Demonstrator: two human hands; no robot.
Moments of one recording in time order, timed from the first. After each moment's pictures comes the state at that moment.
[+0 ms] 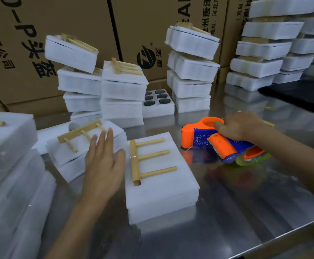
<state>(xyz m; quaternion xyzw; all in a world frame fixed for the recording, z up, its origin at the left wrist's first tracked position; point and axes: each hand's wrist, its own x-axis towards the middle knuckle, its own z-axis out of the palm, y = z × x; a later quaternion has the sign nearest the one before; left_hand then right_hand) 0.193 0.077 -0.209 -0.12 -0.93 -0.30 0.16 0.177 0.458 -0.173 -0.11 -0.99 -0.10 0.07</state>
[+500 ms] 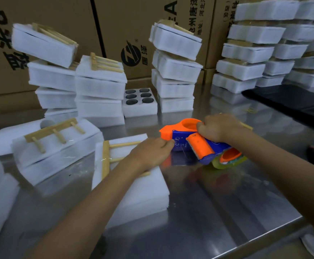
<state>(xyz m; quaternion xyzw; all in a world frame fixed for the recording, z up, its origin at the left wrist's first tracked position) 0.158 0.239 -0.198 -0.35 -0.93 -0.14 -0.06 0.174 0.470 -0.171 -0.08 -0.99 -0.06 0.07</state>
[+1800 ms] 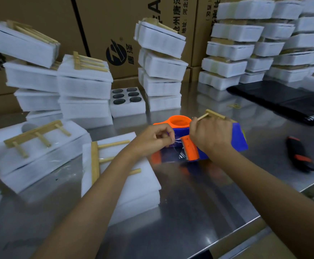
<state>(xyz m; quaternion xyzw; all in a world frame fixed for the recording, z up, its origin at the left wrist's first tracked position) 0.159 0.254 -0.186 -0.38 -0.79 -0.46 -0.13 0.214 0.434 -0.194 -0.24 -0.93 -0.14 0.23</state>
